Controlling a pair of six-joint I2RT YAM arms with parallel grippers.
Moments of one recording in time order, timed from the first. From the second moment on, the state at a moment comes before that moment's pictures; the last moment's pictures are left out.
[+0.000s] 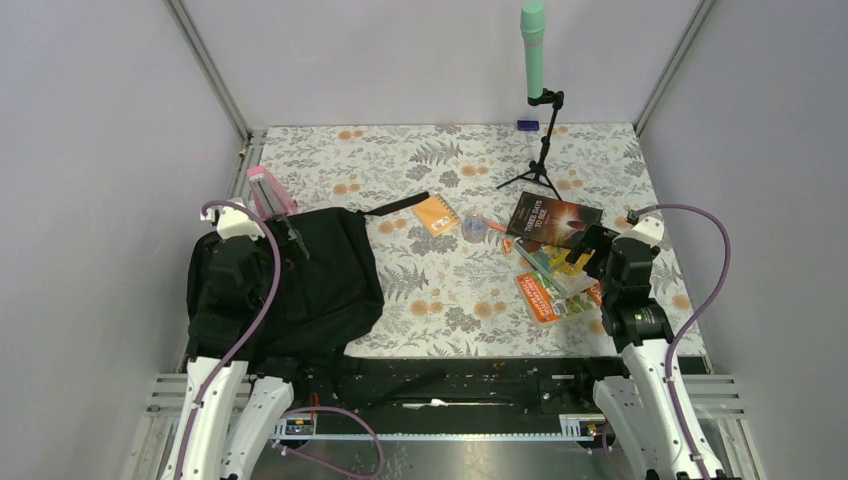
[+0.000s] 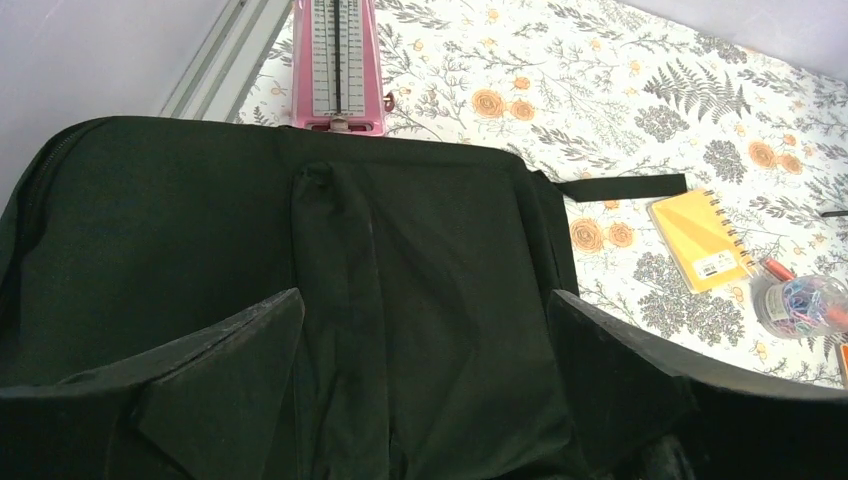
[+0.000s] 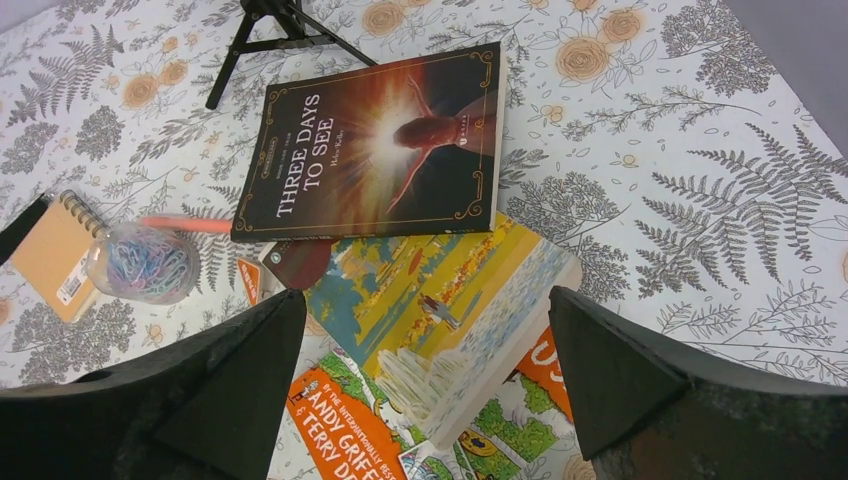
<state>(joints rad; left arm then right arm) -0.13 0.55 0.81 -0.61 -0.29 -0.30 0.06 0.60 0.54 -0.38 0.27 0.36</state>
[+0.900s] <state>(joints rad) -0.10 1.03 0.81 -0.70 -0.37 -0.31 0.06 0.58 0.55 -0.36 0.28 0.40</state>
